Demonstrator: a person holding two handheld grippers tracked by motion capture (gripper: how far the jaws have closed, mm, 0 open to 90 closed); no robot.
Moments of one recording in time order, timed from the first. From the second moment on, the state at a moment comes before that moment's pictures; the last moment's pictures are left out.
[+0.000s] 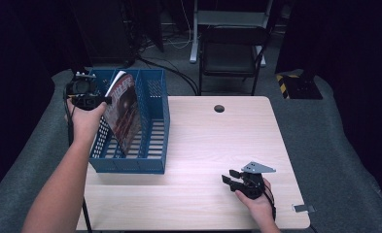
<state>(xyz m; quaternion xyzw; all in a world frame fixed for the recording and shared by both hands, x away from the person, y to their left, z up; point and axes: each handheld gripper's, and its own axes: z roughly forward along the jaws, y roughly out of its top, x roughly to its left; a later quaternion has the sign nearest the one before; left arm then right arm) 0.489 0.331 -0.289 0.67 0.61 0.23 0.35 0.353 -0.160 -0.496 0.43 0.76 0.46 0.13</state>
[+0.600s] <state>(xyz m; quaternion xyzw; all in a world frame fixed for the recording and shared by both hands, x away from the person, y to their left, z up) 0.482 0.331 -0.293 0.68 0.61 0.21 0.36 0.353 -0.158 -0.497 0.43 0.77 0.46 0.13</state>
